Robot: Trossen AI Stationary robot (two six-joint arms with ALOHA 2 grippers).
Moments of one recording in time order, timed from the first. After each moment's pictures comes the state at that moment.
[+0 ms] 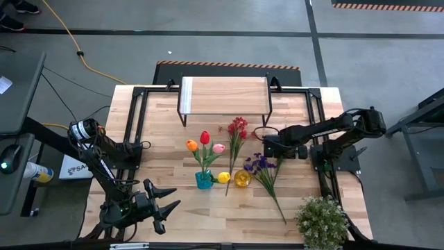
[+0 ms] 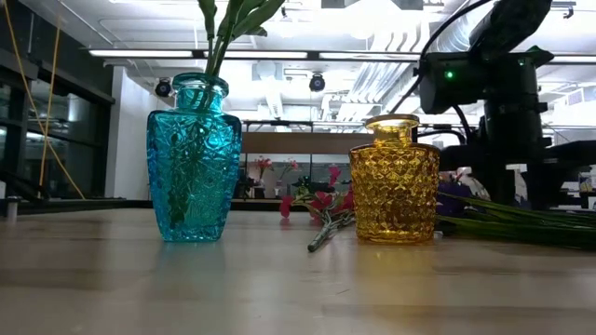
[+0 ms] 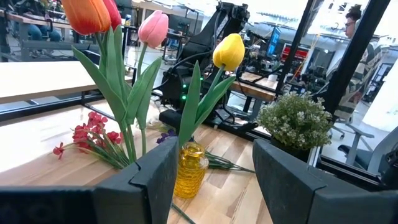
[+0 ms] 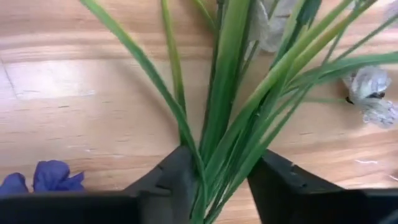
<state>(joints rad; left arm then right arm) -1.14 1.57 0.77 0.97 -1.57 -0.11 -0.07 1.48 0.67 -0.81 0.01 1.59</state>
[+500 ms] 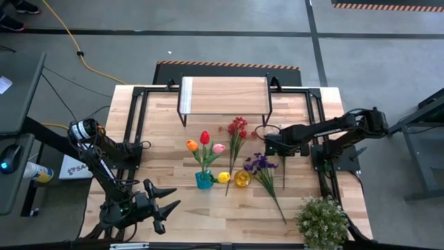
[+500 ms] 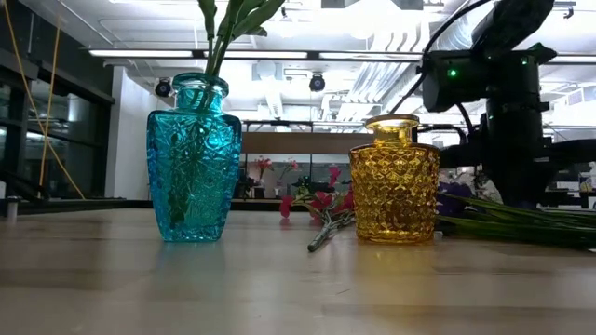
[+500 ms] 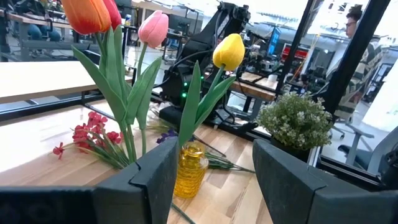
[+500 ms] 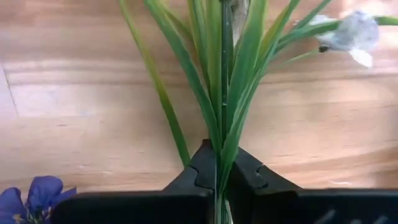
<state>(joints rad) -1.14 1.57 0.77 0.97 -1.57 -0.11 -0.07 1.44 0.67 -0.83 0.07 1.56</state>
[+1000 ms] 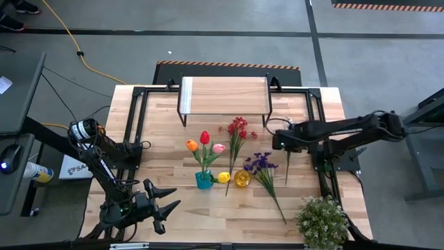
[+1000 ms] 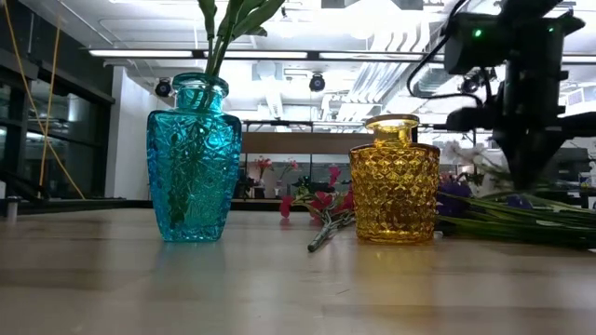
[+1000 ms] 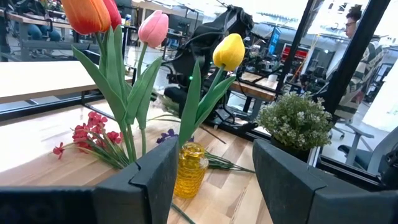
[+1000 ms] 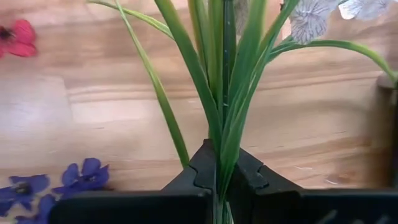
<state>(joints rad) -1.14 1.57 0.77 0.97 -1.57 -0.11 -0.07 1.18 0.67 -0.98 0.13 1.64</state>
